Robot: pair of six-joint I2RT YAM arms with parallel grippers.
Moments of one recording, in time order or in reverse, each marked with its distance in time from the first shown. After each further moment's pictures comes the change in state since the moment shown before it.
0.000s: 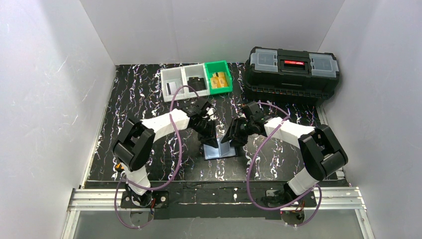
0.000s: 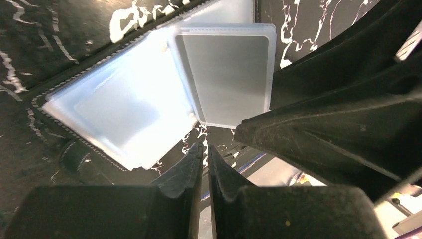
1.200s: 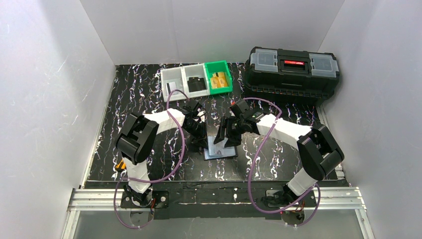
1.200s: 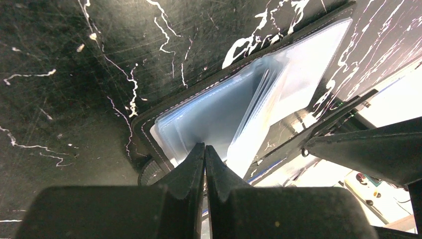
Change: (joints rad) left arm 0.126 0.060 -0.075 0.026 0.036 0.060; right arm 0.128 0.024 0.144 -0.145 0.104 -0.071
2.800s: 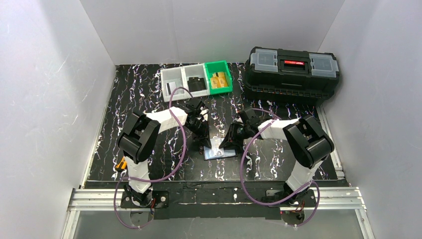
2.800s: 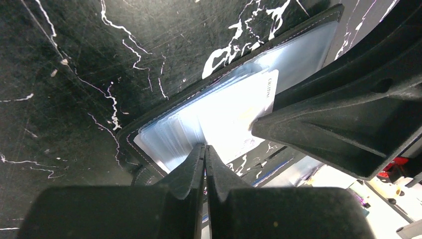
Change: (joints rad) left arm -0.020 0.025 0.054 -0.021 -0.027 0.053; right arm -0.122 0.144 -0.196 0.359 -0.197 0.092
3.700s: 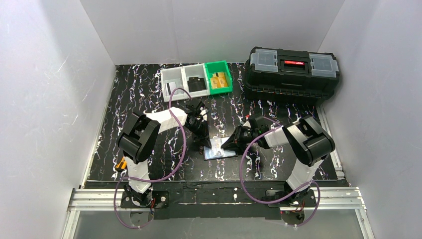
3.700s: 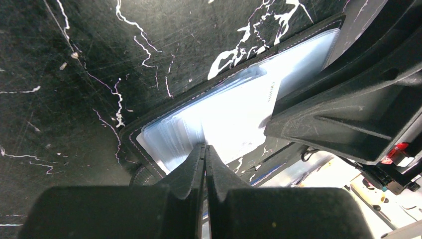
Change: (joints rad) left arm 0.000 0.000 -0.008 0.003 -0.017 -0.057; right arm -0.079 0.014 -0.223 0.440 -0.143 0.205
